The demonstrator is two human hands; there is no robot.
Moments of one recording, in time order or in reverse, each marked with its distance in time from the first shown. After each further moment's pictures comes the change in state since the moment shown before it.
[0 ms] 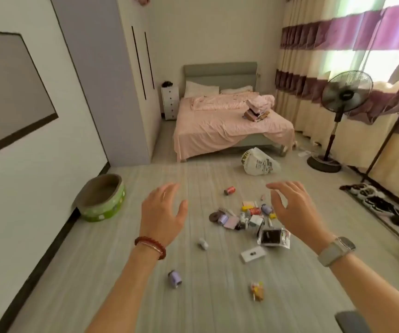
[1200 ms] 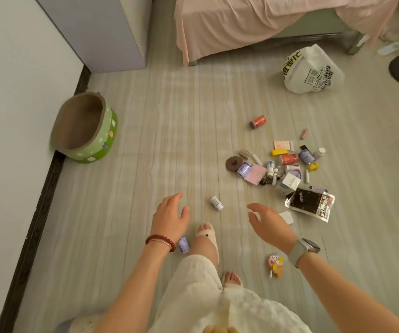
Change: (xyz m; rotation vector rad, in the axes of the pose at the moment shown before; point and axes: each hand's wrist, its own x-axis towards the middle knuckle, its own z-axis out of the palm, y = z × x) left_hand 0.295 -0.248 0.324 -0.011 -0.619 -0.644; right_hand 0.293 0.197 0.409 0.012 -0.977 0.479
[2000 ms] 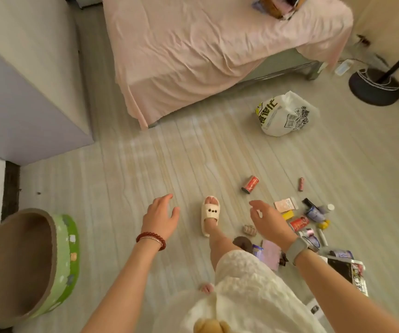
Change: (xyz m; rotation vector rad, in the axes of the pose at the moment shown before) left_hand 0.609 0.148 -0.147 0.135 -0.214 0.182; right_hand 0.479 -0.167 -0.247 0.264 0.211 0.280
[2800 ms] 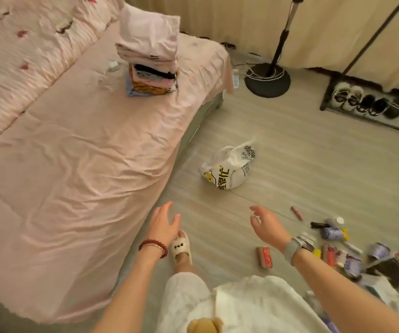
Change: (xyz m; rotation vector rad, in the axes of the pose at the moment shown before) left_hand 0.592 0.340 -0.085 0.241 -0.410 0.483; right_hand 0.438 -0.105 -0.240 0.455 0.318 0.533
